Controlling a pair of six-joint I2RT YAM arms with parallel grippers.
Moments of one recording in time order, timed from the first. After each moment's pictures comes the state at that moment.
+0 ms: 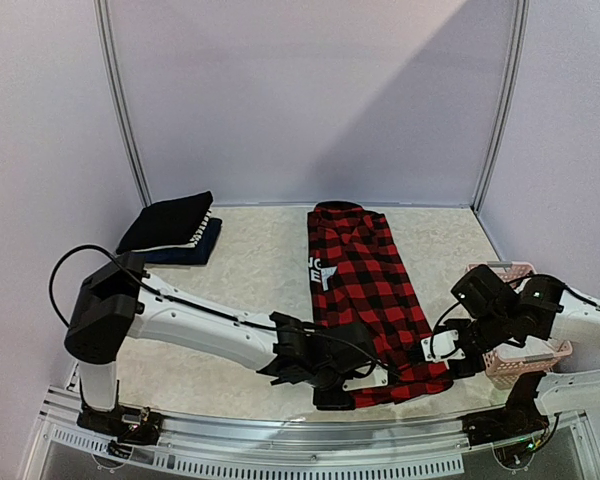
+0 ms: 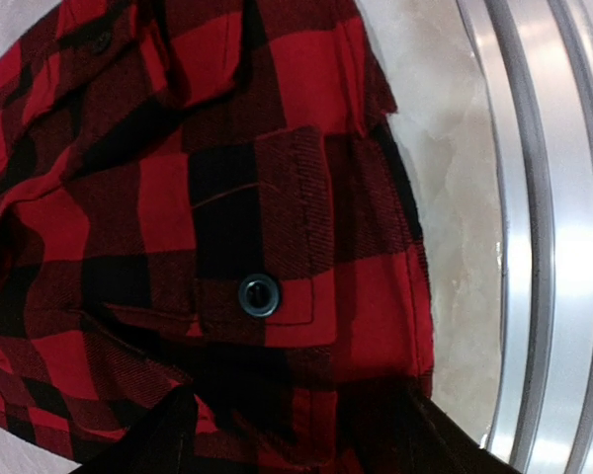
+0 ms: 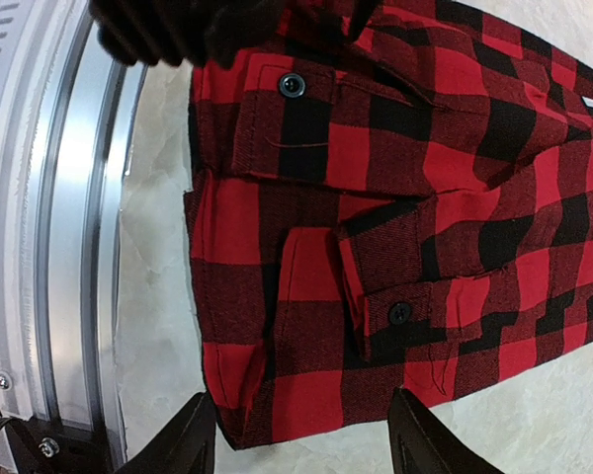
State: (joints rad) left arm -1.39 2.04 1.37 -0.40 -0.12 0.32; right arm 0.80 0.94 0.63 -0.85 -0.18 -0.88
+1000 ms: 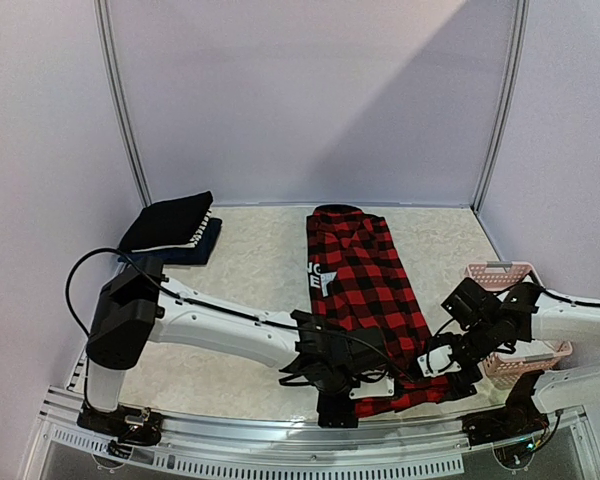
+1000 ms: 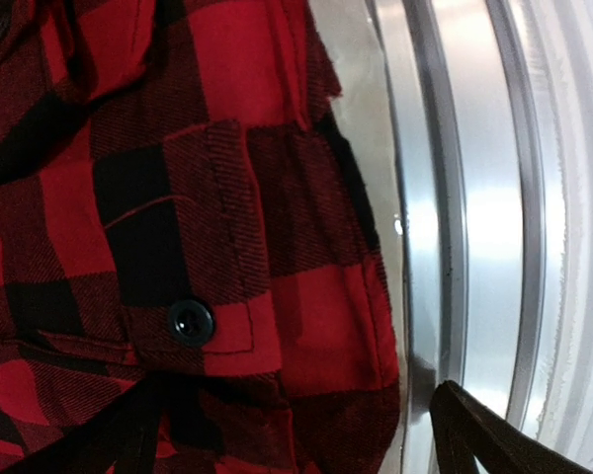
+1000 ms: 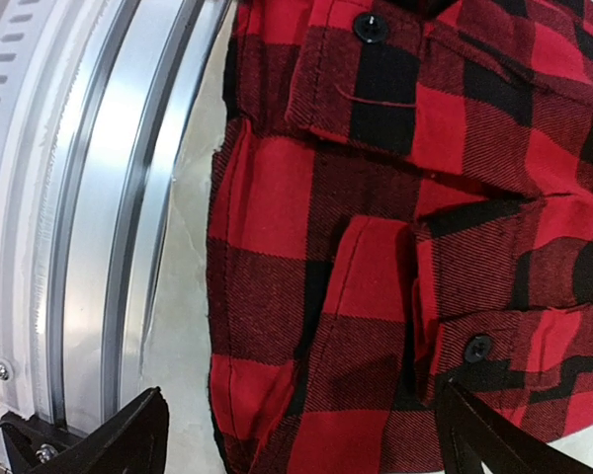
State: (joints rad) left arm -1.39 2.14 1.54 -0.63 0.04 0.30; right arm 0.74 1.06 0.54 -0.80 -0.29 -1.01
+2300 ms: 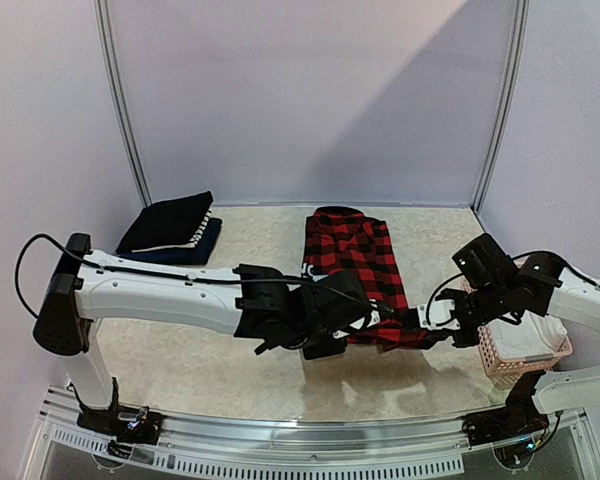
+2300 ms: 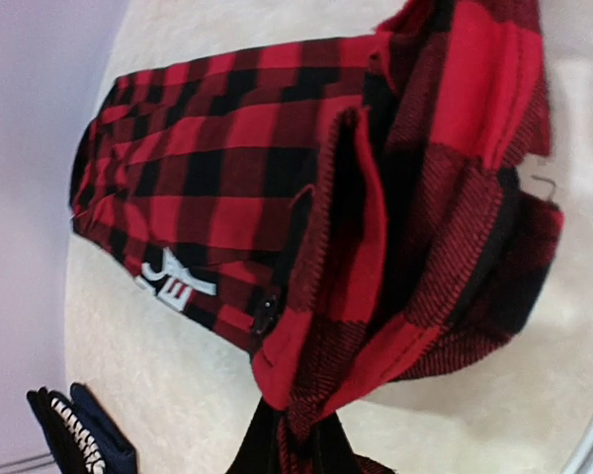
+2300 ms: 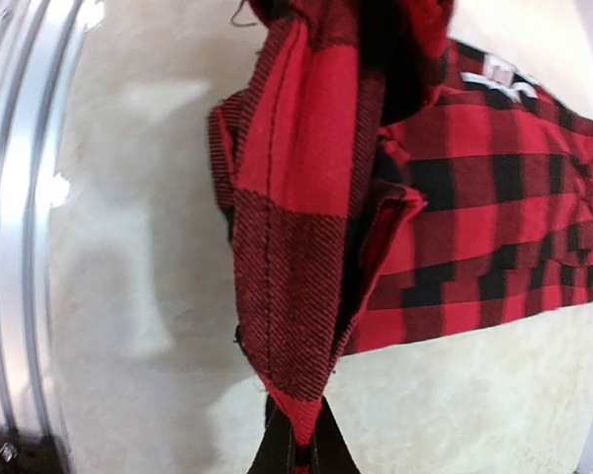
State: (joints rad) left arm -1.35 1.88 1.51 -0.65 -0.51 0.23; right arm 0.70 1.02 0.78 -0.83 -0.19 -0.92
